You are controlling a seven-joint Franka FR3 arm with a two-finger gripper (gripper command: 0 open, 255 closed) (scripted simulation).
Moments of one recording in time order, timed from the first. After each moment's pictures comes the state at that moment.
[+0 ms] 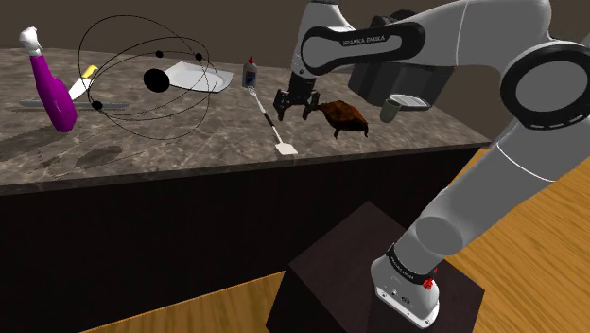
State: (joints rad) arm -0.02 -0.11 0.13 -2.07 -0.02 2.03 0.42
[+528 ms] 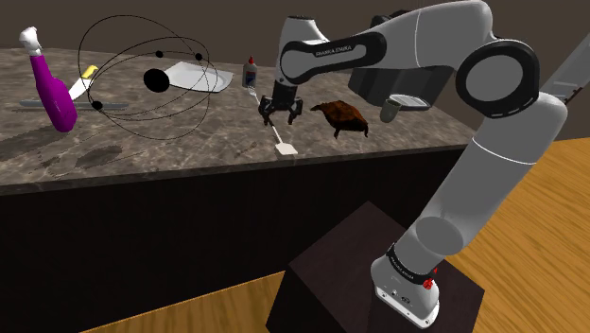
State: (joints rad) arm -0.02 0.09 0.14 -1.94 -0.05 2.09 0.52
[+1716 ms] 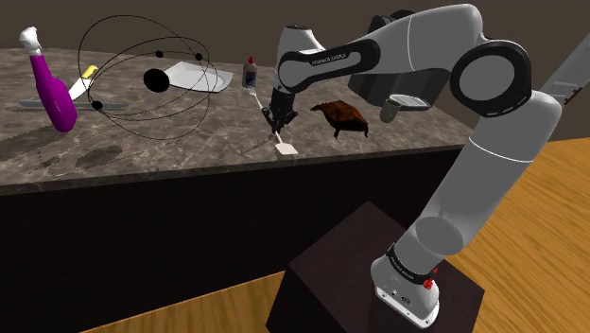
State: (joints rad) arm -0.02 0.12 0.14 -1.97 -0.06 2.15 0.53
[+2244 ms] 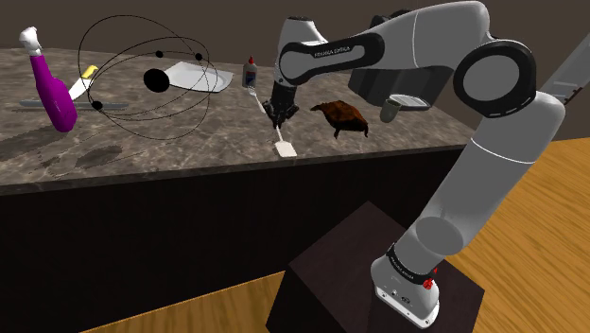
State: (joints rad) arm -0.02 0.10 0.14 -1.93 -0.05 2.10 0.52
